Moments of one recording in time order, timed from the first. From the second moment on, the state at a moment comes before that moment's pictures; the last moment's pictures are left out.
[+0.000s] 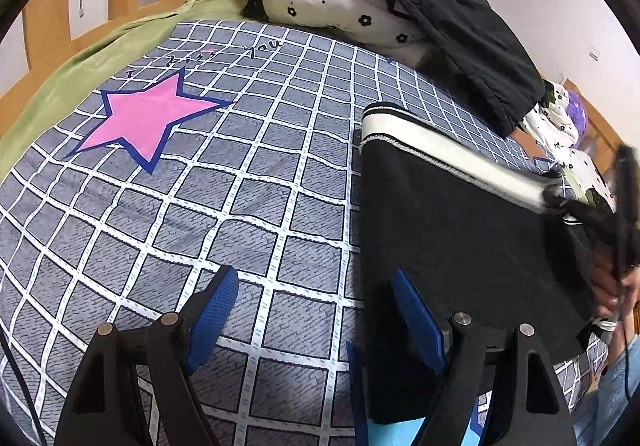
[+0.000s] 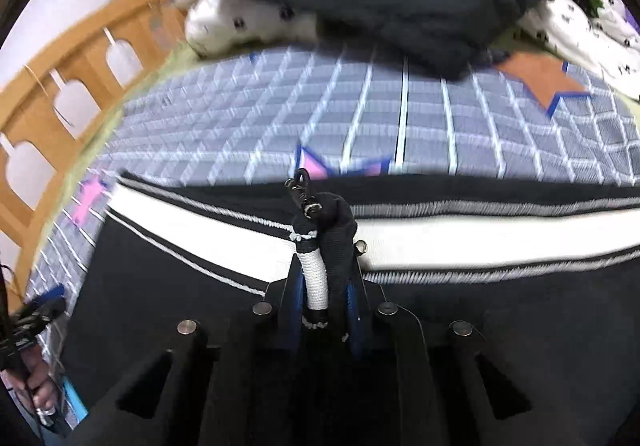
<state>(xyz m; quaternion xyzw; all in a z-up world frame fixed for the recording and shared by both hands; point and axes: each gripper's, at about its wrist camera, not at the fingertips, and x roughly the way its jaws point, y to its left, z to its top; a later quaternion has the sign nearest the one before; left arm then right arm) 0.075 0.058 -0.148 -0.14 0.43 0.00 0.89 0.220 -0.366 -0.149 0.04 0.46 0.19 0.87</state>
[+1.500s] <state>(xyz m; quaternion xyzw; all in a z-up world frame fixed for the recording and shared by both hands) 0.118 0.036 -0.152 -0.12 0.47 -0.12 0.87 0.065 -0.603 -0.139 0.13 0.43 -0.07 0.89</state>
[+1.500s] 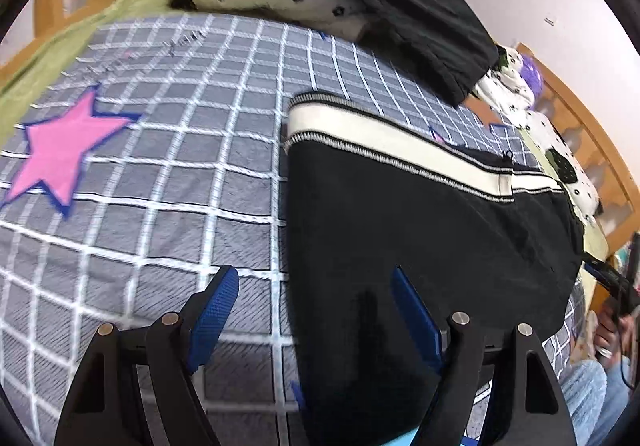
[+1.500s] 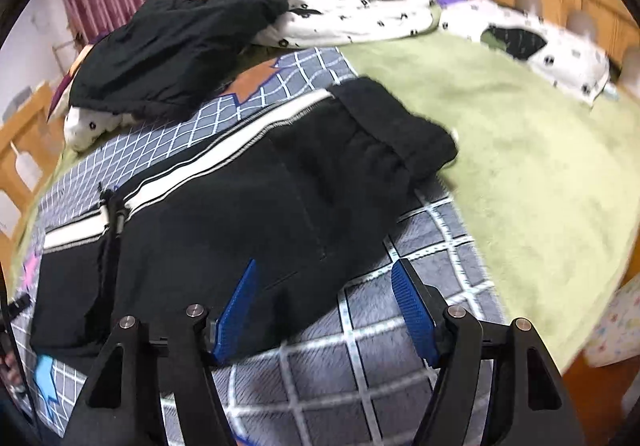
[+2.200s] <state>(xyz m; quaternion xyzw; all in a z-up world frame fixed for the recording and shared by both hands) 0.157 0.029 -0.106 -0.17 0.43 -0.15 0.88 0.130 -0.563 -0.086 0.07 0.32 -0.09 0.94</state>
